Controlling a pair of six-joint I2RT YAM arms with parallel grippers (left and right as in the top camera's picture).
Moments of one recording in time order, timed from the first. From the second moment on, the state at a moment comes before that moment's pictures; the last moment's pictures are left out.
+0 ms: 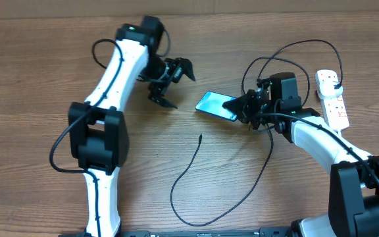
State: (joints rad) left arm -0.23 2.26 2.04 -1.32 0.60 -1.17; right arm 0.18 1.65 0.87 -0.09 -0.70 1.06
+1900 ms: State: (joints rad) left arm -0.28 2.26 1.81 -0.08 0.96 -1.35; right arm 0.25 1.65 0.87 0.55 -0.43 1.78
